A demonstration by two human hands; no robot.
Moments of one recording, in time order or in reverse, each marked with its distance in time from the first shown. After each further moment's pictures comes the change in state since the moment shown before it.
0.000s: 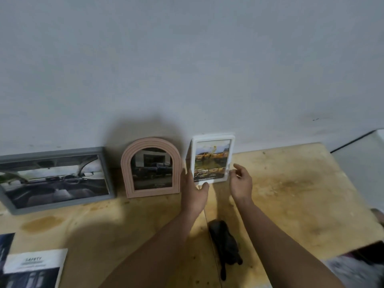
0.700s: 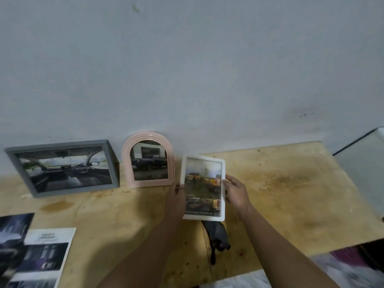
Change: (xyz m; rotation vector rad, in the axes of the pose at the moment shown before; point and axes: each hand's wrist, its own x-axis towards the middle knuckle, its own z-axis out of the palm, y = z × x) left_hand -0.079 -0.010 -0.014 -0.250 0.094 -0.104; right_hand -0.043 0.027 -0.070 0.170 -0.381 0.135
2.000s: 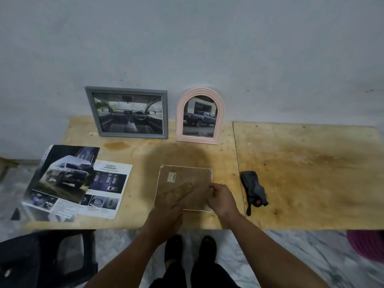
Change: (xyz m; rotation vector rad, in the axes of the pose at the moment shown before) left_hand -0.143 -0.159 -0.209 1.184 -0.096 0.633; right_hand -0.136 0.126 0.150 -0.816 -0.287 -0.144
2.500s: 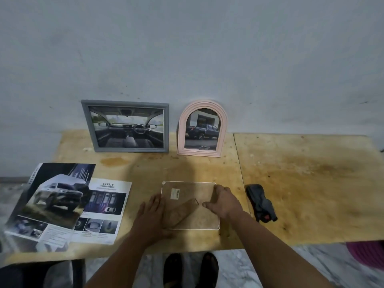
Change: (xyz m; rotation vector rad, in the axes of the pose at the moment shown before) left_hand 0.039 -0.101 0.013 0.101 -0.445 -0.267; right_hand 0.048 -0.027 -0.003 -0.226 -0.038 0.048
